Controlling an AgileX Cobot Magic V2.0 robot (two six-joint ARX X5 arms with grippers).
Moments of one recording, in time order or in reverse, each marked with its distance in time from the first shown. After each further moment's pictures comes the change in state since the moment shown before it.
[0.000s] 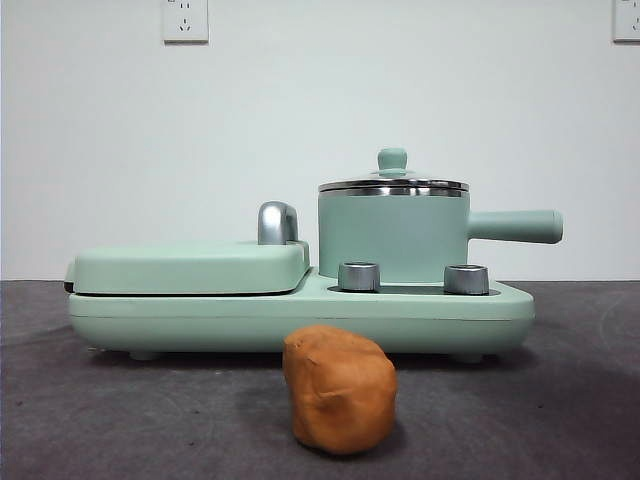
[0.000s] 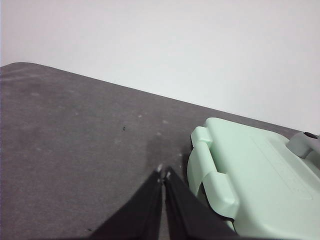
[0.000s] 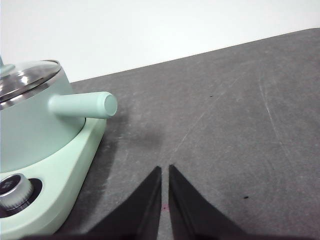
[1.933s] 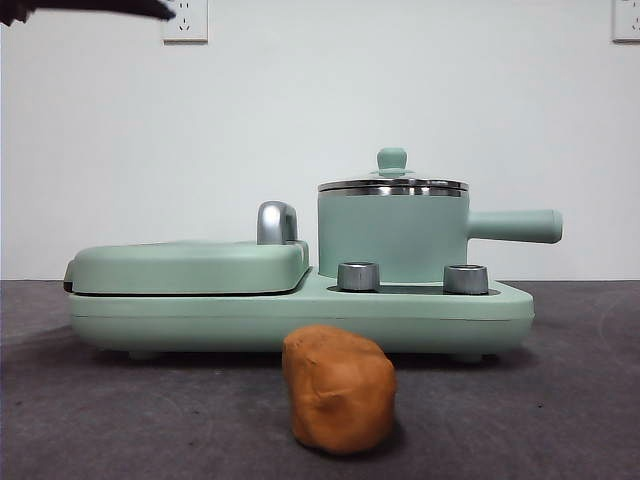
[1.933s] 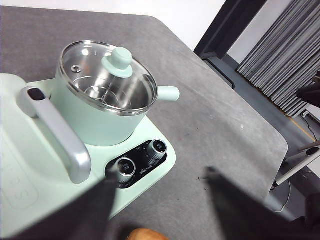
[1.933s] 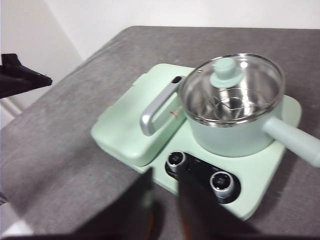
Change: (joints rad) left arm -0.263 0.973 0.882 -0.283 0.686 0.043; right arm 0.151 0.697 0.906 -0.524 -0.543 -0.164
